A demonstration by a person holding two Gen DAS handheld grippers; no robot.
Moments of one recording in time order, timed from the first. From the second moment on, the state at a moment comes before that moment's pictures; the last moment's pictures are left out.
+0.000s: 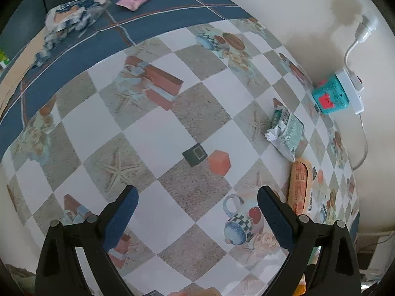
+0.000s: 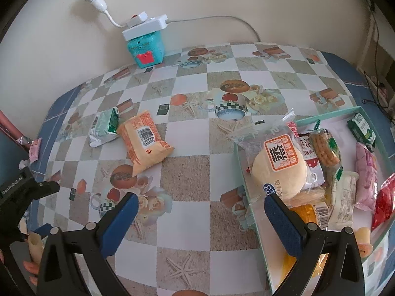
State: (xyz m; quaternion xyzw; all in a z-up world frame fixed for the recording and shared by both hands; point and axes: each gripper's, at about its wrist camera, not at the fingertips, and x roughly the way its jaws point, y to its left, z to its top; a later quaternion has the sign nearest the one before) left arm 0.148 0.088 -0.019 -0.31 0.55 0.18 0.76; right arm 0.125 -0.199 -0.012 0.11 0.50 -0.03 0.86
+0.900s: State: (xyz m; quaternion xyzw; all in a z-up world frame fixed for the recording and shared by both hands) left arm 0.302 0.035 -0.028 -0.08 0.60 -0.01 0.80; right arm 0.239 -0.128 -0.052 -0.02 0.54 0.04 0.84
